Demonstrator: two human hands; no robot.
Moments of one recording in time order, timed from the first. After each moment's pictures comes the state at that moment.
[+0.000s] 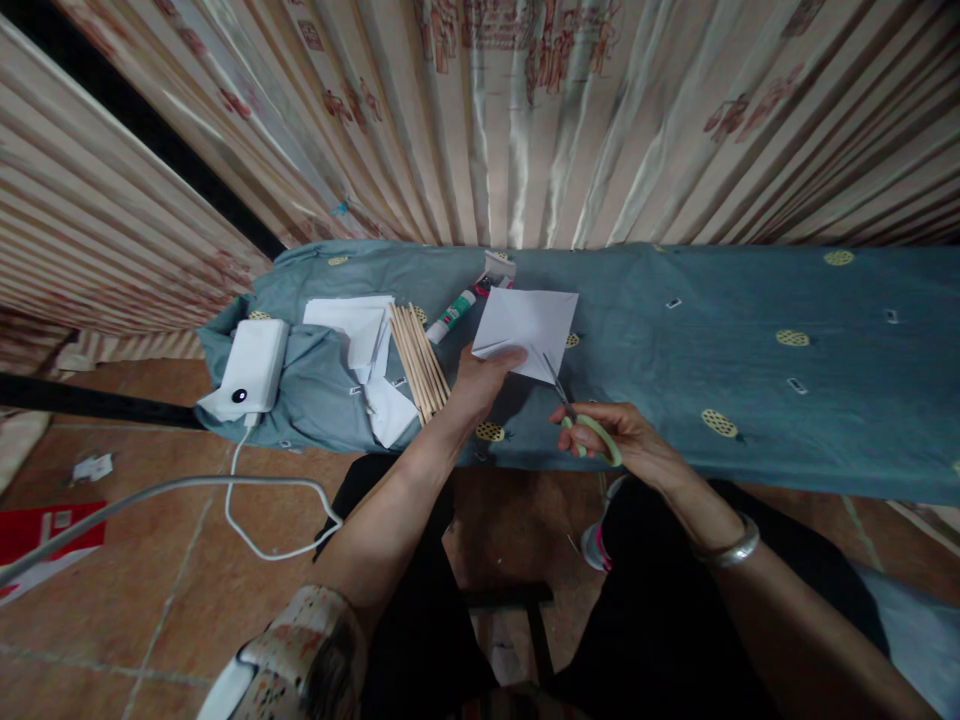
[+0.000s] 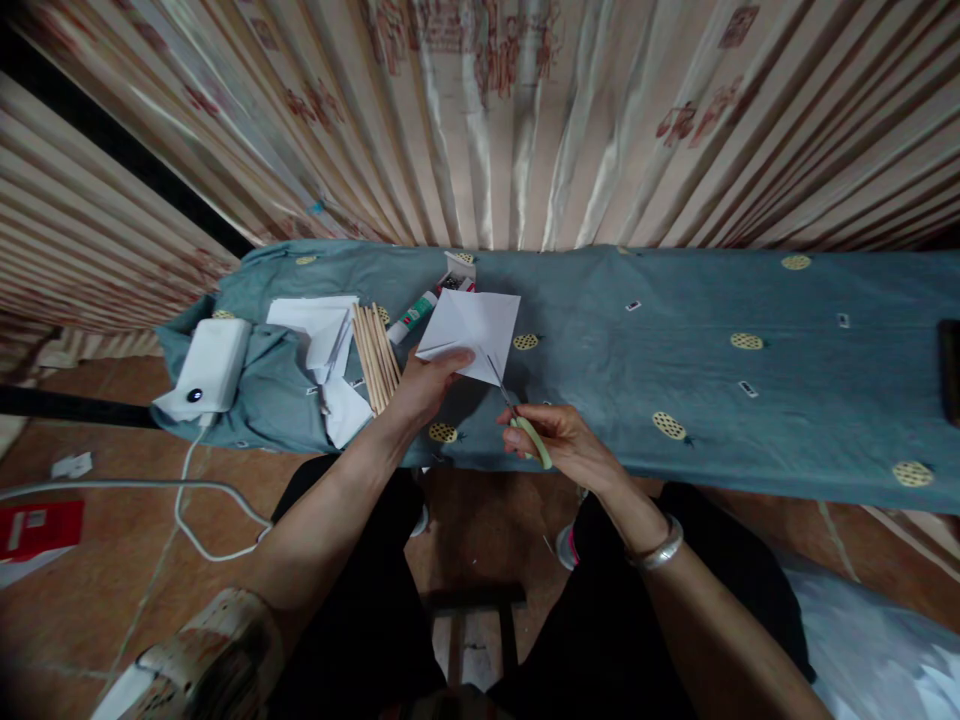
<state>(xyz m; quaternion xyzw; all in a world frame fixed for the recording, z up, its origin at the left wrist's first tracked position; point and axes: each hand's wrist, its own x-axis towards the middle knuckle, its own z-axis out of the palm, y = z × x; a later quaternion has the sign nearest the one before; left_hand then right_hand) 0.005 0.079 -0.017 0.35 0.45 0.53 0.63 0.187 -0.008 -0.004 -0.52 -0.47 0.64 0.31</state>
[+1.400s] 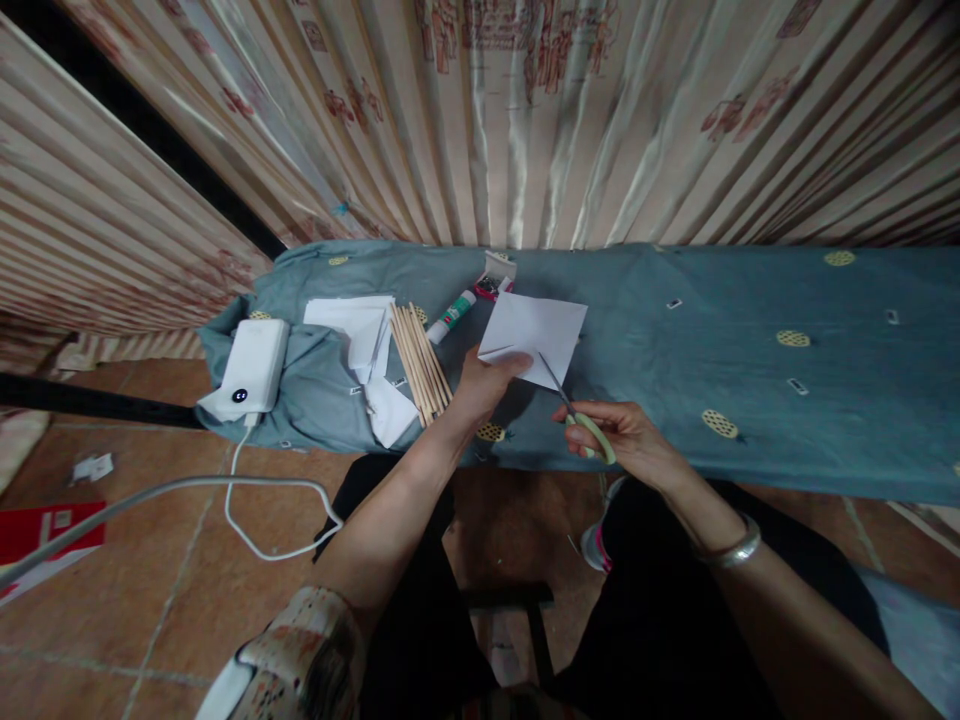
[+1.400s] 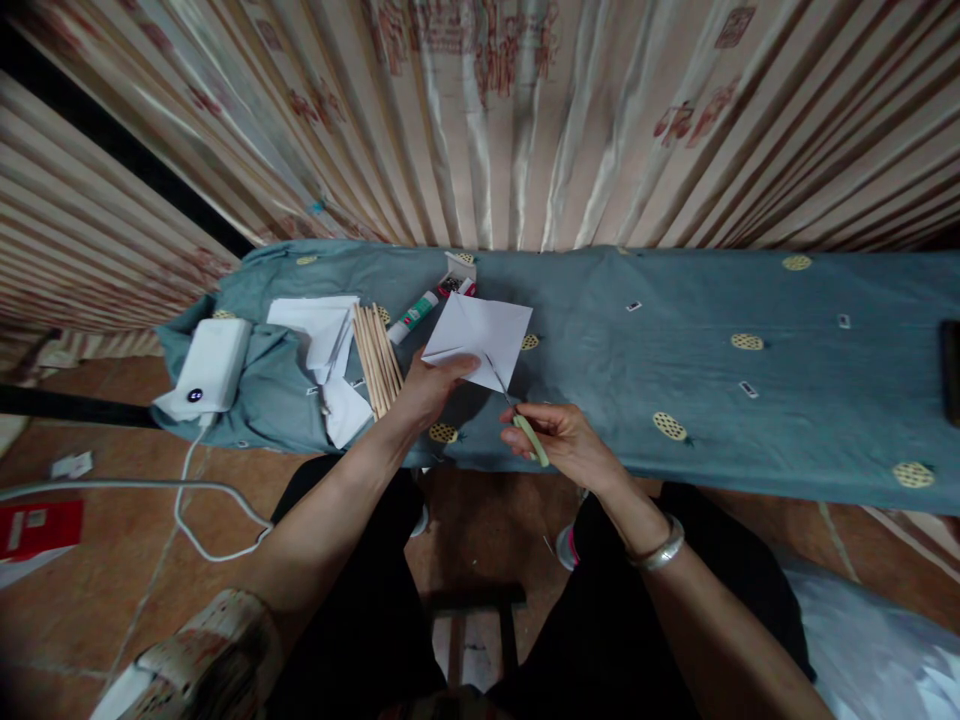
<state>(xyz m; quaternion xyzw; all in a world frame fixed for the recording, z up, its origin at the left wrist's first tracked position) 0.007 0.076 -0.019 0.37 0.46 0.51 0.63 0.181 -0.007 -0.003 -0.54 -0.41 0.65 0.34</state>
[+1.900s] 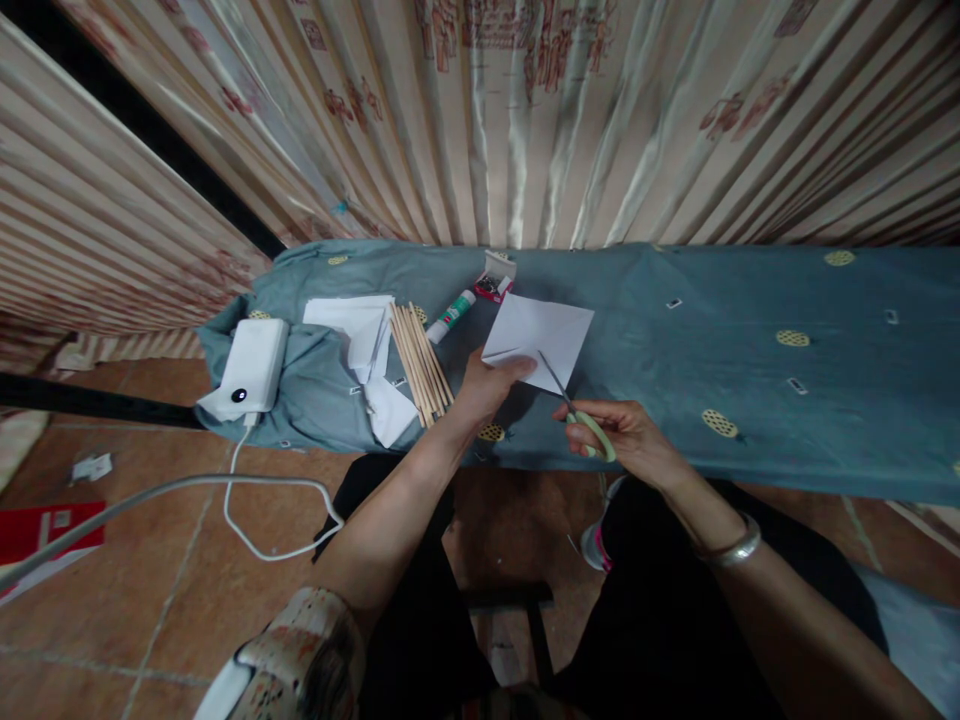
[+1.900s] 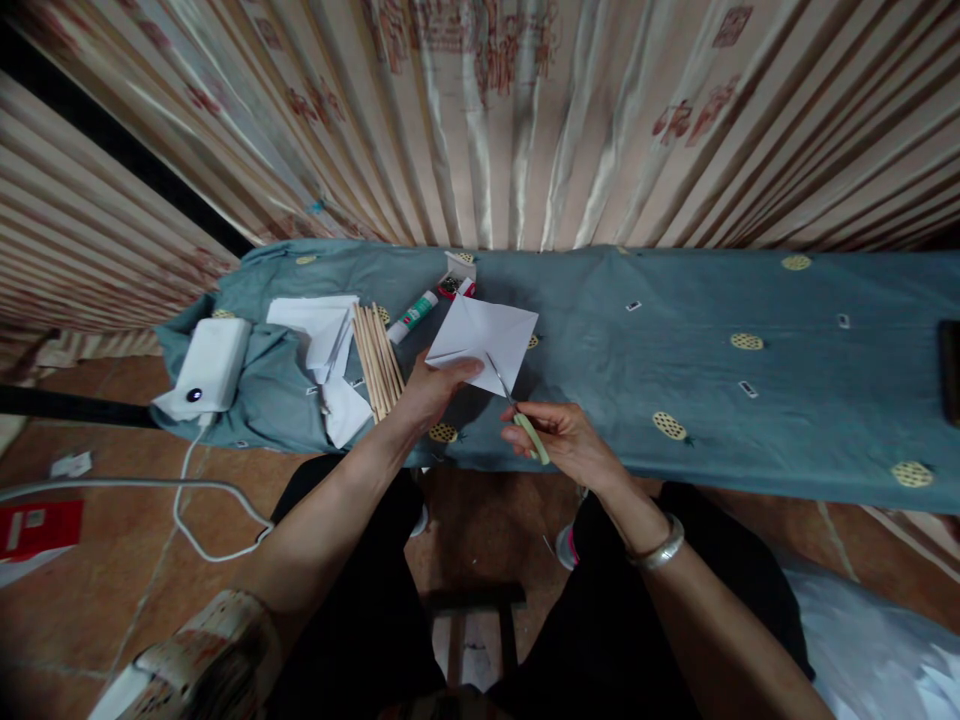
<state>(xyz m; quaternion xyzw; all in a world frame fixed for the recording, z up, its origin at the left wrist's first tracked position) 0.009 0.072 -0.019 0.38 0.46 0.50 0.63 0.182 -0.006 -0.004 -0.54 -0.43 0.64 0.34</state>
